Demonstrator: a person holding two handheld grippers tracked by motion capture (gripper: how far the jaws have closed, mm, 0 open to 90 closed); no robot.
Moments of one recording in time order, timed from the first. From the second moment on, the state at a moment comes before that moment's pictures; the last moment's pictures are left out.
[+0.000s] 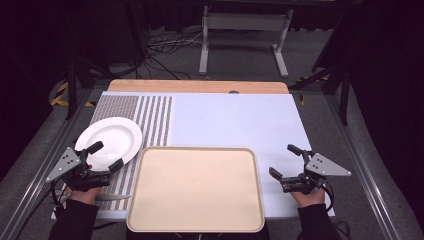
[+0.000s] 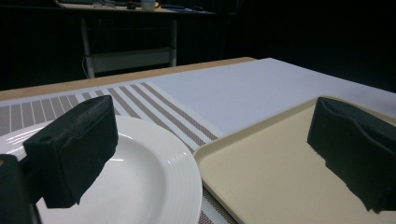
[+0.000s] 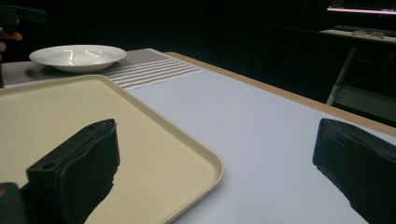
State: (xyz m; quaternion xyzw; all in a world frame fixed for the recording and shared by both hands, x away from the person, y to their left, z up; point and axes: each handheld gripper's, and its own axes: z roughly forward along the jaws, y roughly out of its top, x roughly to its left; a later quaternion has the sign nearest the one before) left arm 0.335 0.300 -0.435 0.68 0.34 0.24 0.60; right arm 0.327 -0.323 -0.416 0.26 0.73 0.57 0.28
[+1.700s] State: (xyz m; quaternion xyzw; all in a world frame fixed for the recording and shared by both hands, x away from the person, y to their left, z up) left arm 0.333 0.334 -0.367 0.88 0.28 0.14 0.36; right arm 0.333 -0.323 -0.424 0.28 0.73 0.57 0.24
